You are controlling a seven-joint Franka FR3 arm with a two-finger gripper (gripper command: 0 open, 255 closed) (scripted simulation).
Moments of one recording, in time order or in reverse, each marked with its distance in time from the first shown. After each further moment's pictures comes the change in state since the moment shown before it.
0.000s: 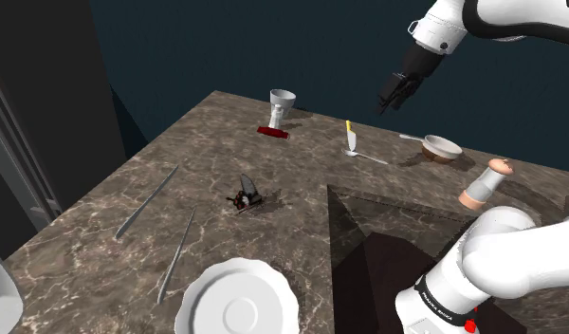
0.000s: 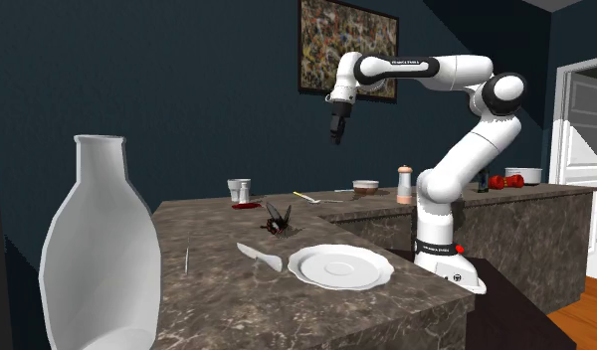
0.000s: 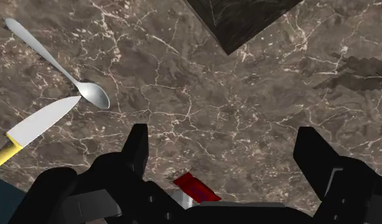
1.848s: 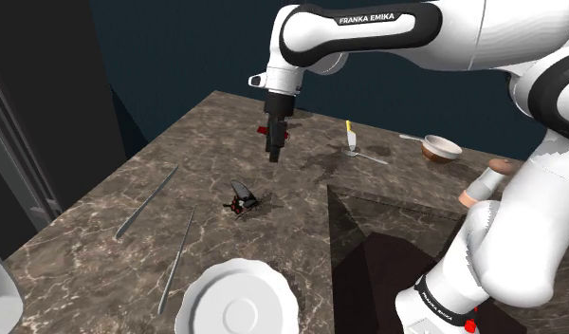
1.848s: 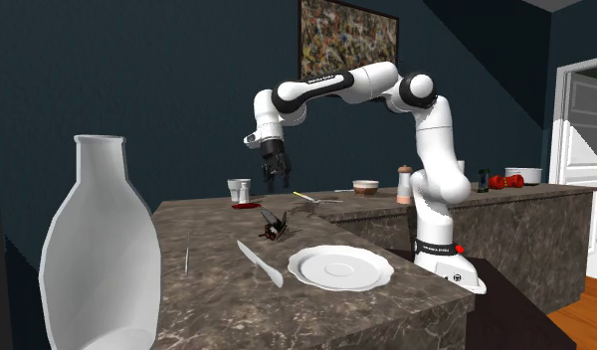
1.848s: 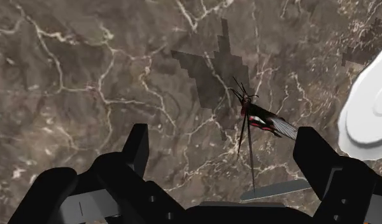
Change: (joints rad) arm 0.319 0.835 0.024 0.442 0.311 0.033 -0.700
